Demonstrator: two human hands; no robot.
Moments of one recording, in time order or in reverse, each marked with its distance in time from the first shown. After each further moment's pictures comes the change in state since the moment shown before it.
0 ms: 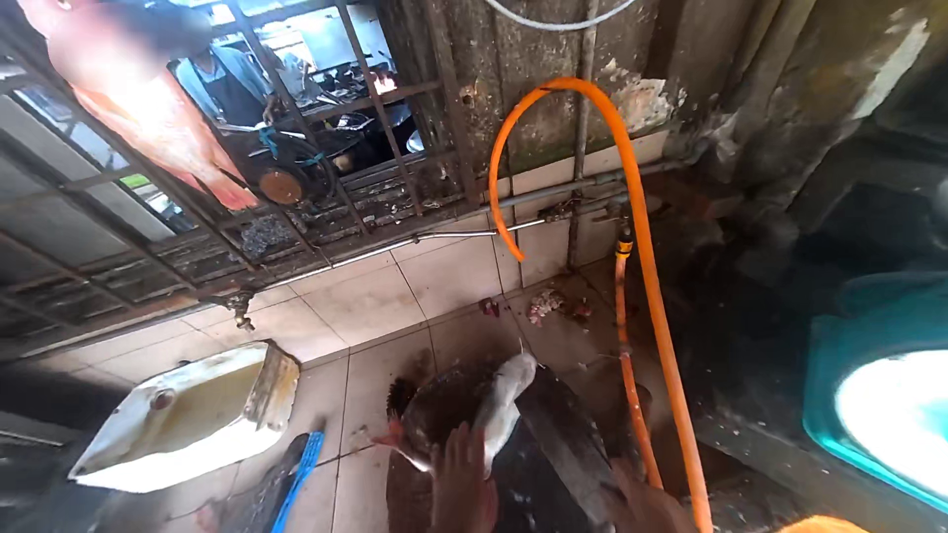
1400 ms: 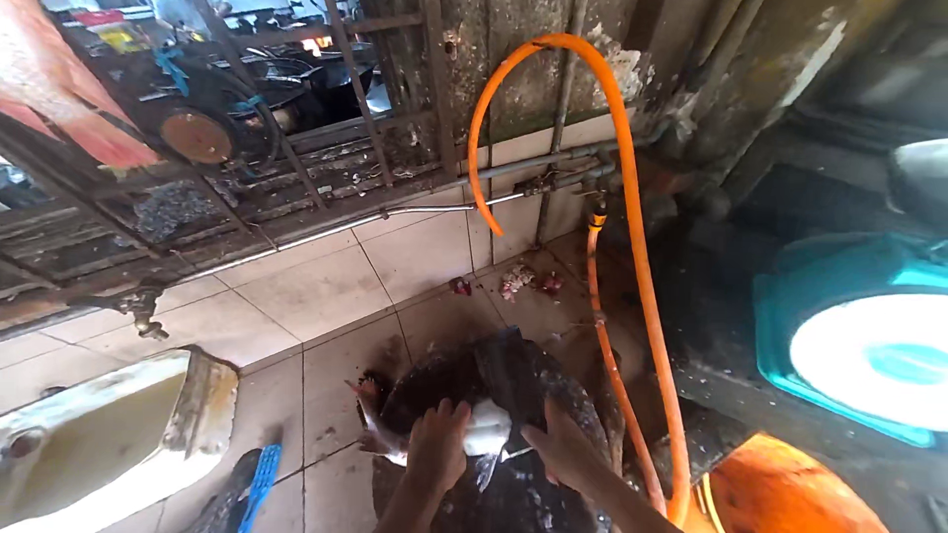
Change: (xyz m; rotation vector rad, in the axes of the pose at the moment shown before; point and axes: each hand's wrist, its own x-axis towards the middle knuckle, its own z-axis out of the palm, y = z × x) left_hand 0.068 -0.048 -0.010 0.203 -0.248 0.159; right_hand 0.068 -0.088 0.053 0.434 -0.097 0.195
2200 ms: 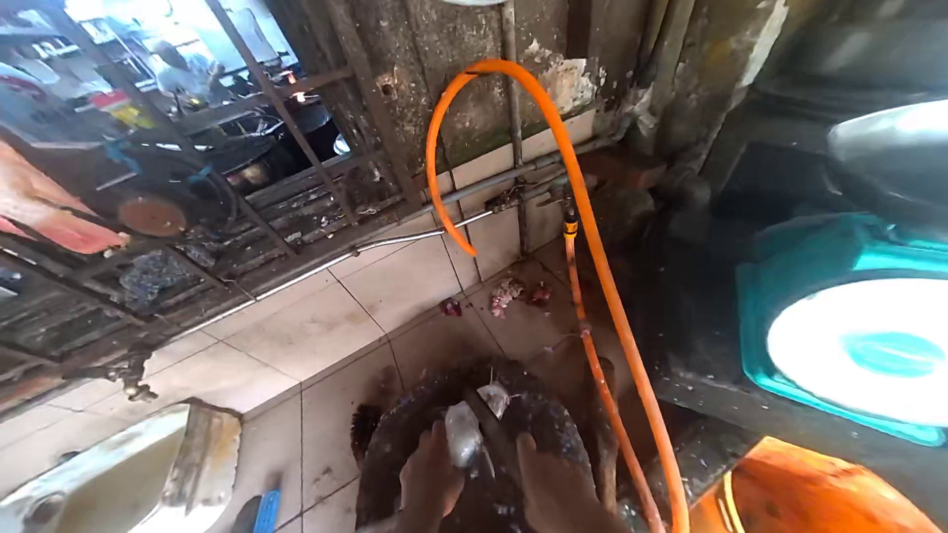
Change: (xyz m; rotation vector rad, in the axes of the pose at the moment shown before) left_hand 0.022 0.042 -0.012 -0.166 -0.041 -0.404; right_hand -0.037 -0.029 -0.032 -0.545 -0.088 -0.050
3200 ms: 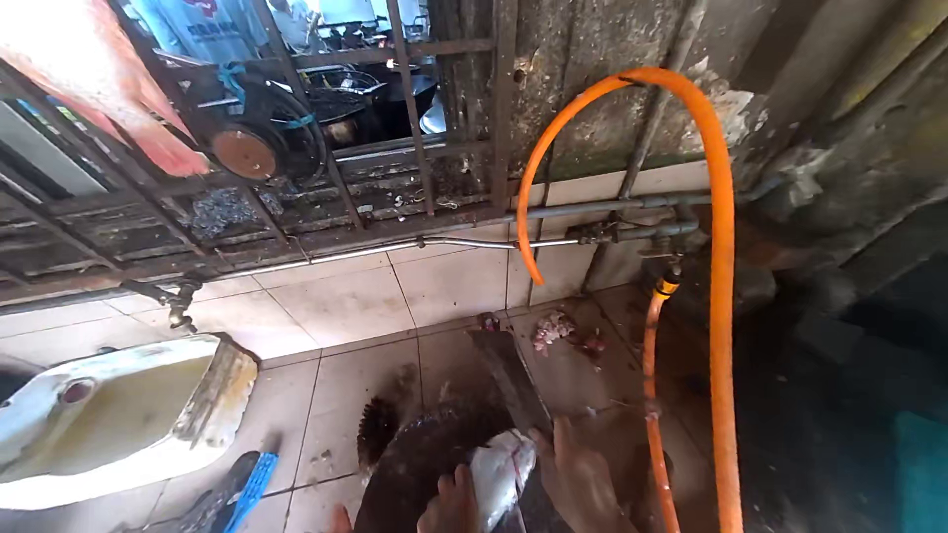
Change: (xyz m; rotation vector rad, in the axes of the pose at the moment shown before) left_hand -0.004 0.007 -0.012 -0.117 -0.111 -0.108; right_hand 0.108 -0.015 -0.021 -0.021 0.874 -0.345
